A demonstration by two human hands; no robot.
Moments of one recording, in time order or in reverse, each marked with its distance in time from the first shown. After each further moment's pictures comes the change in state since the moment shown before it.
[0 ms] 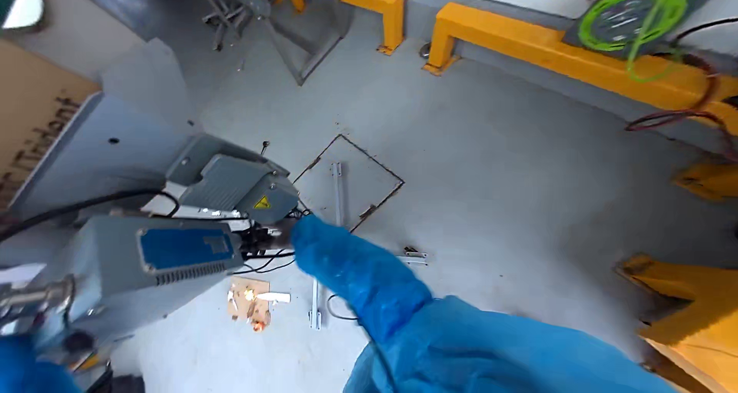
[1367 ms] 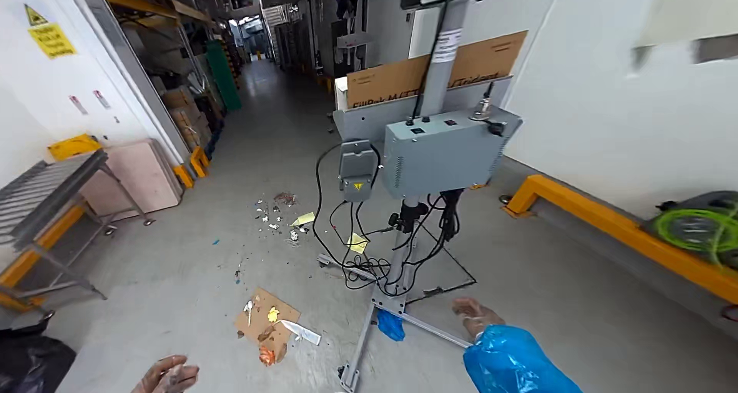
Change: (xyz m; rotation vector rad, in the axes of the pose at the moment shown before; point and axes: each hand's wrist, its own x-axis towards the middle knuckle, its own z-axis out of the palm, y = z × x) left_hand 0.025 -0.515 -0.607 -0.165 -0.382 -0.271; right_hand -0.130 0.024 0.338 -0.246 0.713 0.454
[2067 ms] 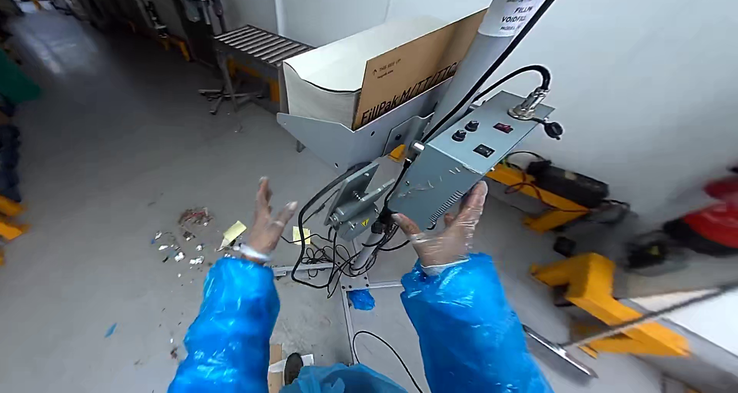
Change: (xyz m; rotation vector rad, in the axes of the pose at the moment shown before) left_hand 0.440 0.238 0.331 -0.005 -0.804 0.579; right_hand 0.082 -0.322 0.037 0.260 1.166 -0.372
